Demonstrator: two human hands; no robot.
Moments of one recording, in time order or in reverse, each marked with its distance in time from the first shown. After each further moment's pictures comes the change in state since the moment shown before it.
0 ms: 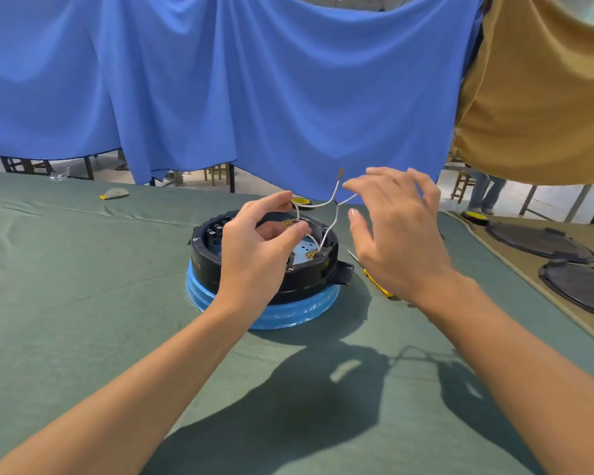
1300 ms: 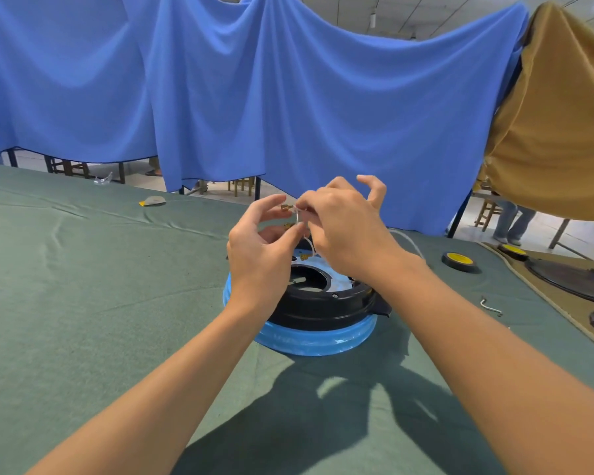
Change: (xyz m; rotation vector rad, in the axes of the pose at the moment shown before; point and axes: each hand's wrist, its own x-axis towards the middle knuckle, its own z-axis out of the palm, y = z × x) left_hand 0.030 -0.006 -0.036 0.060 0.189 0.064; right_hand 0.071 -0.068 0.044 0.084 -0.262 -0.121
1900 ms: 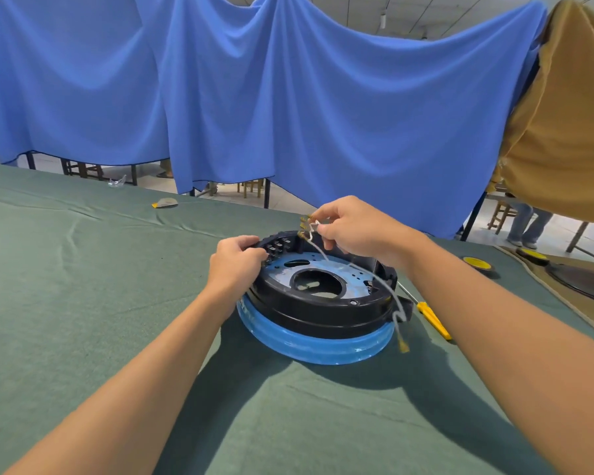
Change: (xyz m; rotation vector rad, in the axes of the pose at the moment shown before) left_hand 0.044 -0.053 -0.046 0.405 -0.078 -0.480; right_hand 0.024 0.017 0.009 0.518 -0.458 0.324
